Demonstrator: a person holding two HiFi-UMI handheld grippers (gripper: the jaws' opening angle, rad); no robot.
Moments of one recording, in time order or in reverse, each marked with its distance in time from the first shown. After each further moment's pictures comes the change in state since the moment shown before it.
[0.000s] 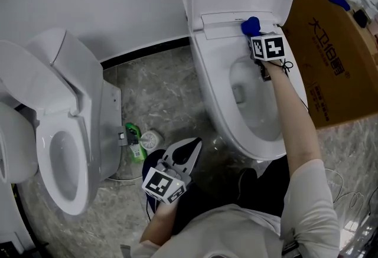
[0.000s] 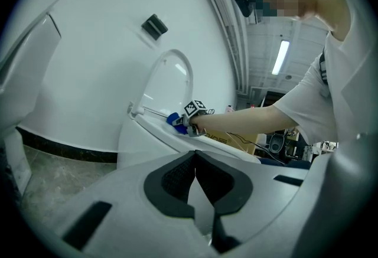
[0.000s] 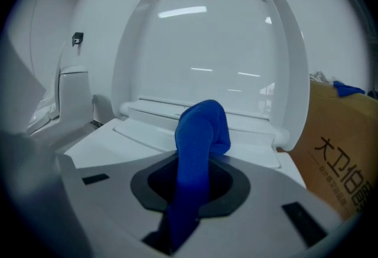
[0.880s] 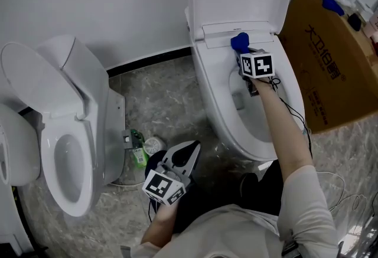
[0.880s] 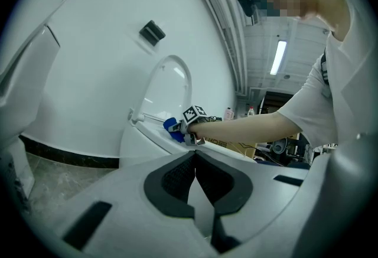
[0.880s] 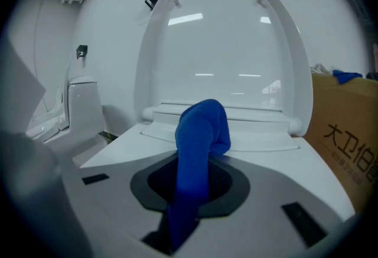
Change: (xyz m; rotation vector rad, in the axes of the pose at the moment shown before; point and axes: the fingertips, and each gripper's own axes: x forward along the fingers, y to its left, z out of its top) left arm -0.013 -0.003 0.016 0.028 -0.026 0.007; right arm -0.014 0.052 -0.007 0.075 -0.065 0.063
